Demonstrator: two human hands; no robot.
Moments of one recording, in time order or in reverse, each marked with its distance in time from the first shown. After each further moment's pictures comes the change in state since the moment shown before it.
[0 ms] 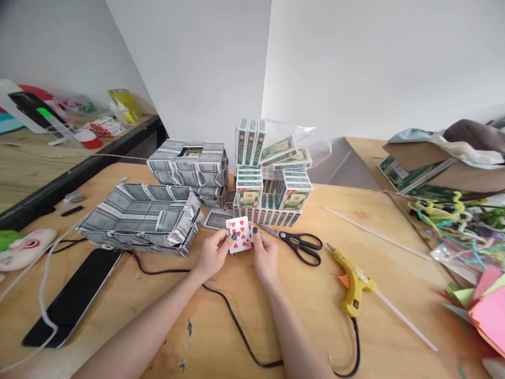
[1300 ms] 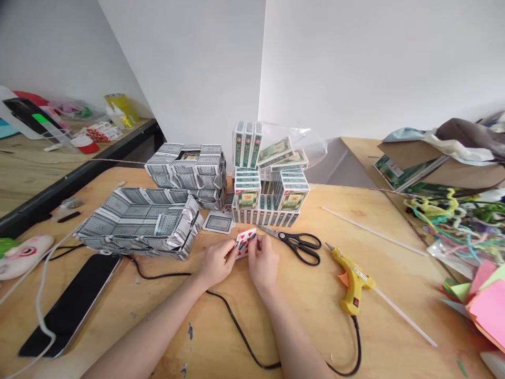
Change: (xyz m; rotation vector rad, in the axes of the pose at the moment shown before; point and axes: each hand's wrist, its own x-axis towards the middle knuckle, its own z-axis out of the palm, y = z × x) left_hand -0.007 0.001 0.001 0.393 -0.106 0.344; right_hand -0.011 0.007 0.002 -0.702 0.293 -0.280
